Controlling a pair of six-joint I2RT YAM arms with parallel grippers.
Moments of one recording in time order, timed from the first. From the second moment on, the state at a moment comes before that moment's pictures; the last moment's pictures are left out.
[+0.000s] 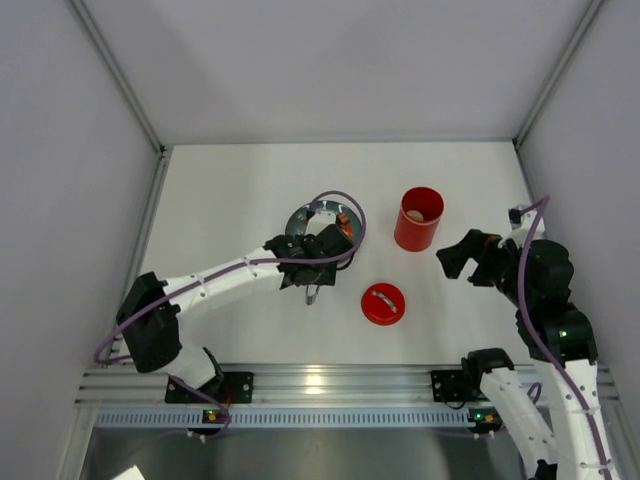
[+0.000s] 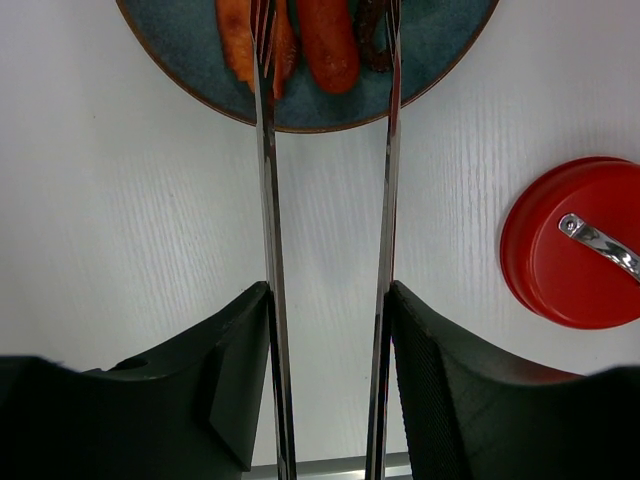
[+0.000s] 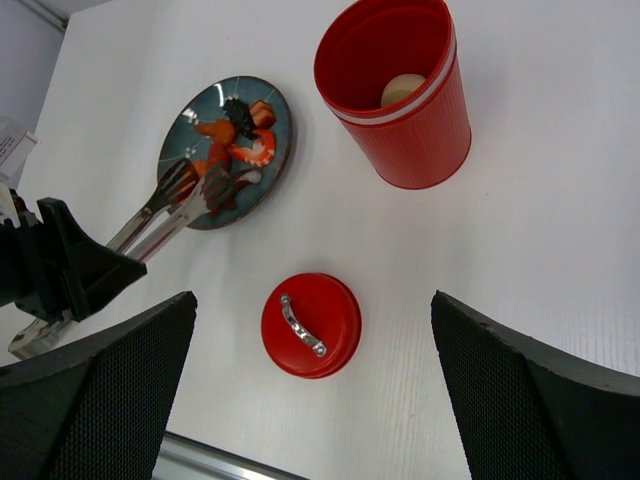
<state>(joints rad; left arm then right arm) -0.98 1.53 1.21 -0.77 -0.46 -0.73 0.11 0.52 0.90 -0.76 -0.20 0.37</state>
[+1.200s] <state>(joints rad) -0.88 1.59 1.24 -0.75 -0.33 -0.67 0.11 0.52 0.88 -0.76 -0.20 0.37</state>
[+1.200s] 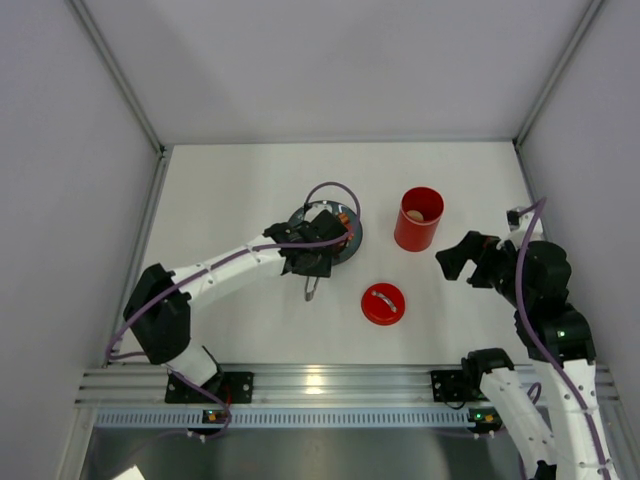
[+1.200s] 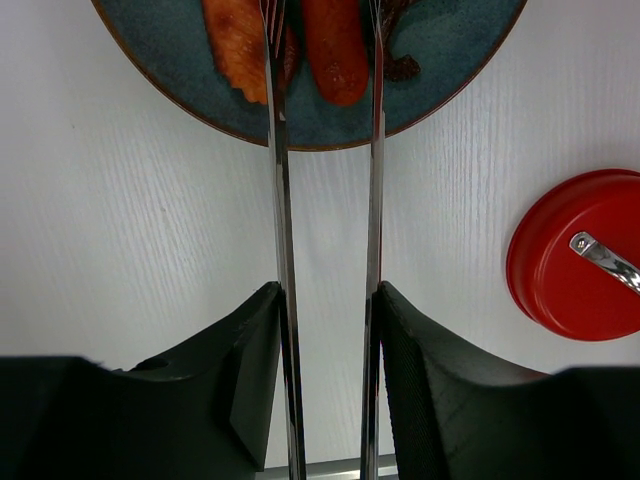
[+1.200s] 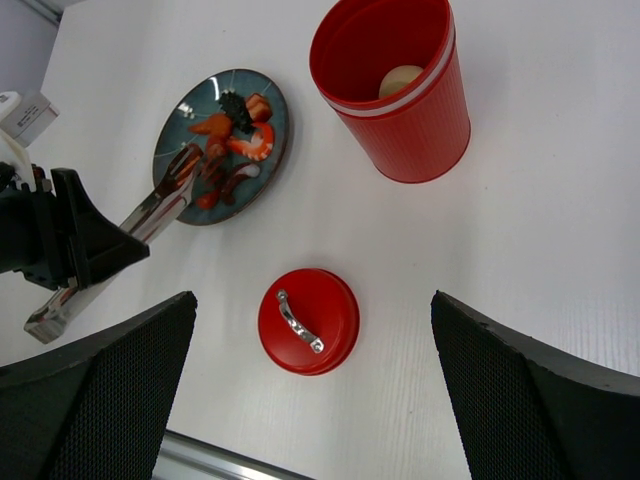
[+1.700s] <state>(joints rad) -0.87 1.57 1.24 -0.76 -0.32 -0.66 0.11 0.52 0.88 -0.76 -0.20 0.37</state>
